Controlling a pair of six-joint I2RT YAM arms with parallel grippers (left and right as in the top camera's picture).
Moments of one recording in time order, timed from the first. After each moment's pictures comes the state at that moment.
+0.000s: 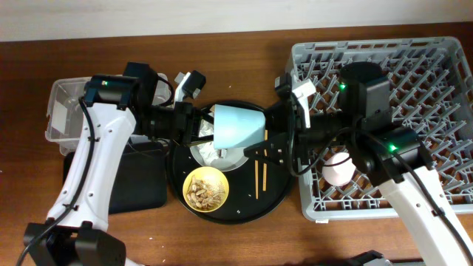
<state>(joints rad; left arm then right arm) -0.16 1.68 1.62 -1.58 1.48 0.34 0.32 1.26 1.30 -0.59 -1.16 0.02</state>
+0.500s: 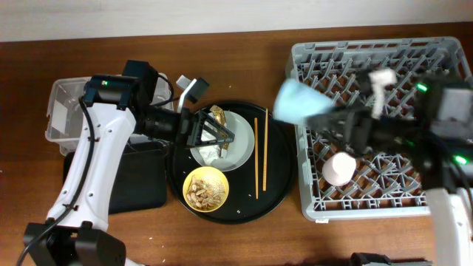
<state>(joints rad) -0.16 1.68 1.62 -1.54 1.23 0.35 -0.19 1.13 1.31 -1.02 -1.01 0.11</state>
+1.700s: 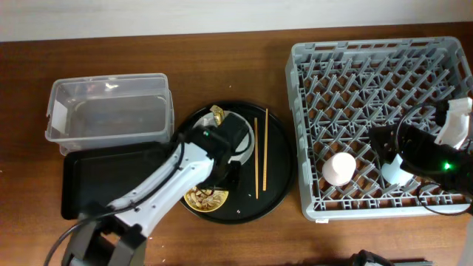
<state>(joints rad) -0.64 1.69 1.23 -1.08 0.09 -0.48 -0.48 1.09 1.52 -1.43 -0.65 0.05</state>
